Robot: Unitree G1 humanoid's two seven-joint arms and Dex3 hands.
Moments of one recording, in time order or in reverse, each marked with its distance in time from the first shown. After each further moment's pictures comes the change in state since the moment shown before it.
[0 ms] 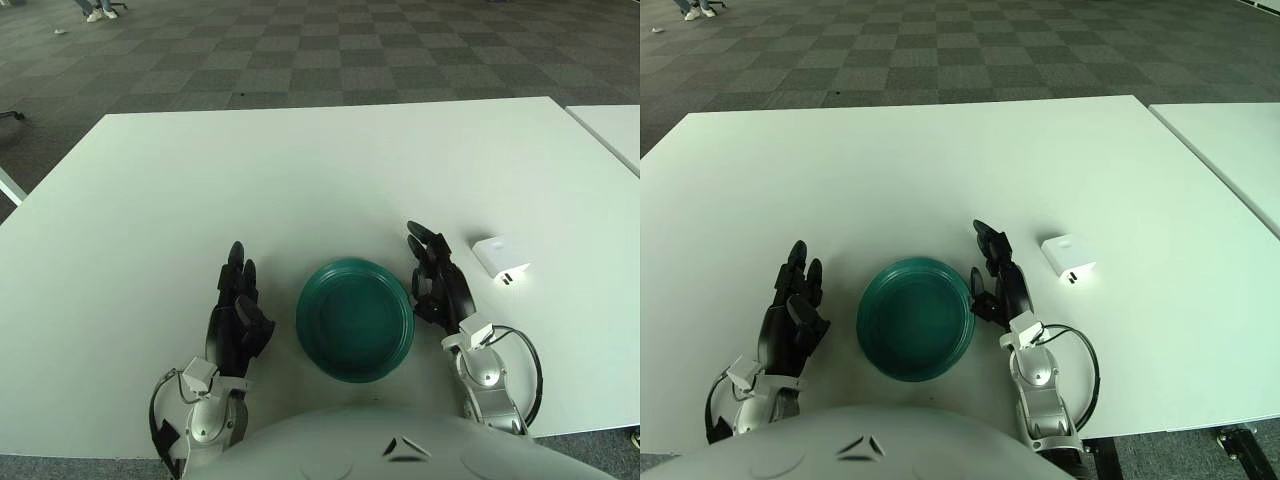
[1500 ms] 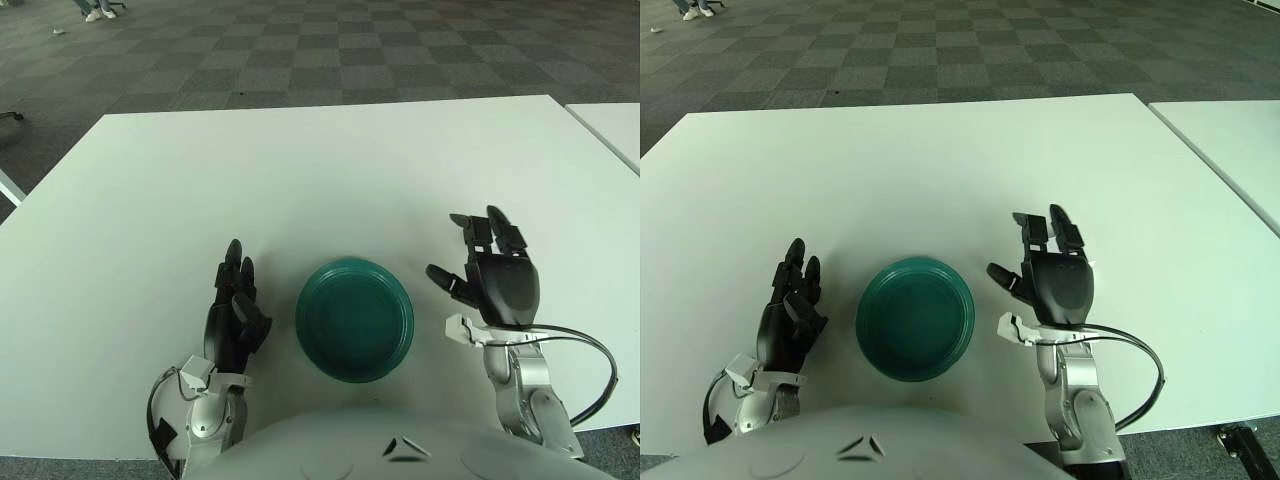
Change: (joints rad) left arm -0.038 0.004 0.035 0.053 -0.027 -0.032 -0.022; right arm -0.003 -0.141 -0.009 -0.316 -1.179 0.407 -0.484
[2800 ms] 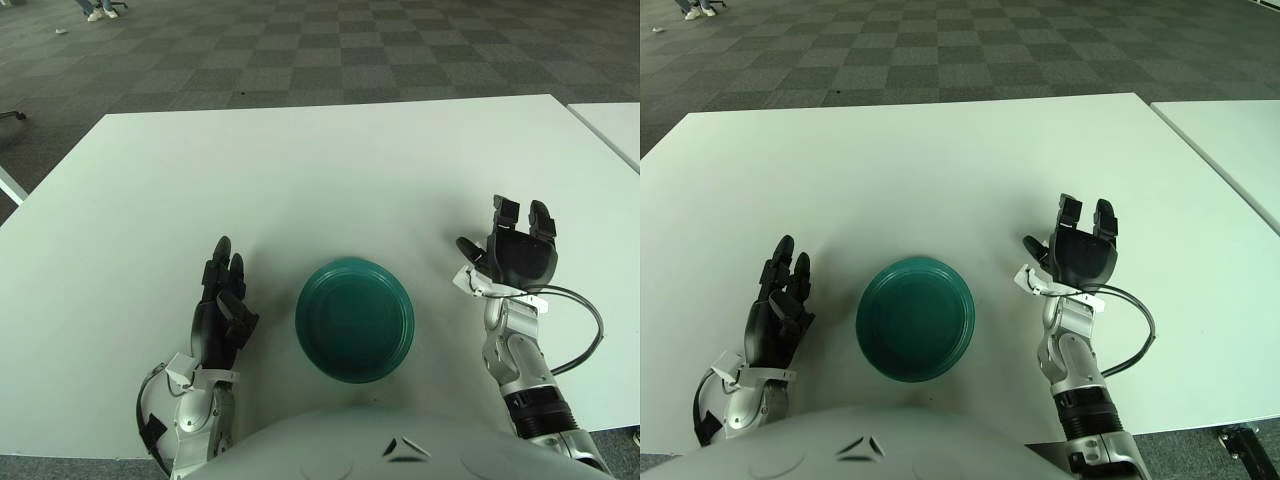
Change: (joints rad) left arm -0.029 0.014 0.061 0.051 -0.073 -0.025 -0.065; right arm -0.269 -0.067 0.010 0.355 0.124 0.329 -0.024
